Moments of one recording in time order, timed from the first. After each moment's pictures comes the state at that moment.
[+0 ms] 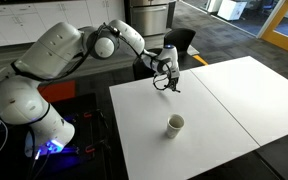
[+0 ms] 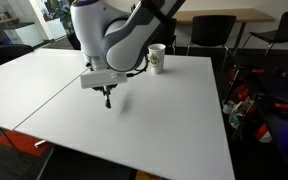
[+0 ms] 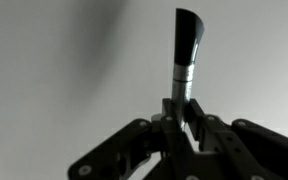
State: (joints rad) arm 0.39 1.04 -0.25 -1.34 -0.01 2.54 1.30
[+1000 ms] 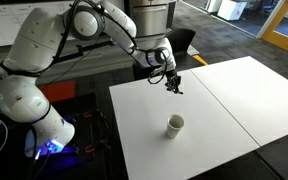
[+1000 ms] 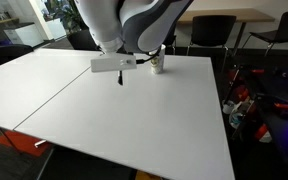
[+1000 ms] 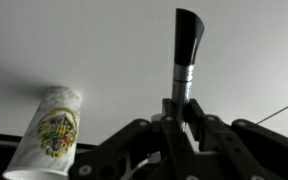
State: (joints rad) arm 0.55 0.83 -0.43 -1.61 -0.40 2.43 1.77
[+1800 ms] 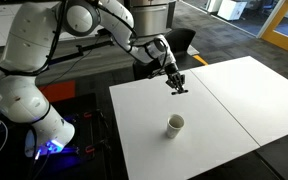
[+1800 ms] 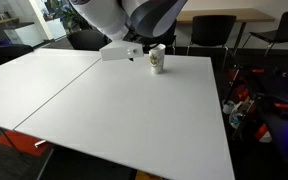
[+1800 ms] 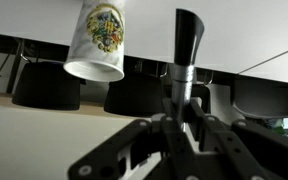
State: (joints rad) arm 0.51 0.73 -0.35 -1.62 -0.84 2.04 2.06
